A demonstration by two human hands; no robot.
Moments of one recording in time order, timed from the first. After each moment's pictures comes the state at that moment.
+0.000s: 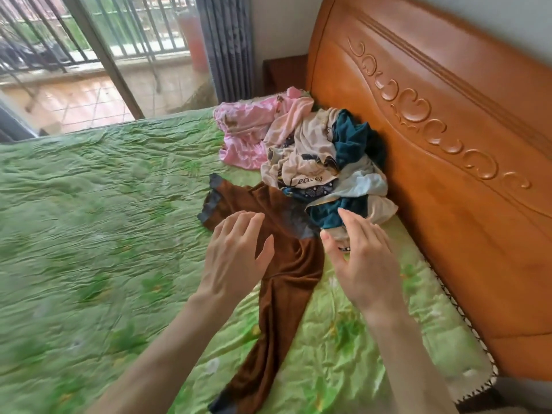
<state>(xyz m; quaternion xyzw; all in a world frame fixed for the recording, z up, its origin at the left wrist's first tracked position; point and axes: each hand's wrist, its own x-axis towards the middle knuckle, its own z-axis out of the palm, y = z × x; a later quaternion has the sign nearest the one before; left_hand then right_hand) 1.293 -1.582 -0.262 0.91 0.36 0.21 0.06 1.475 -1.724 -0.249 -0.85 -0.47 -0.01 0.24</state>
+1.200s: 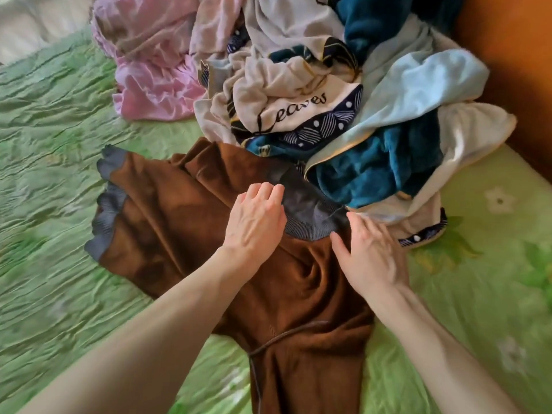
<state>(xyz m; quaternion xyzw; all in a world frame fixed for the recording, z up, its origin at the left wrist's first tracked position) 1.535 -1.350 -0.686 0.96 0.26 0.00 0.05 1.632 -1.531 -0.696 -0.93 -0.31 0.17 0.12</state>
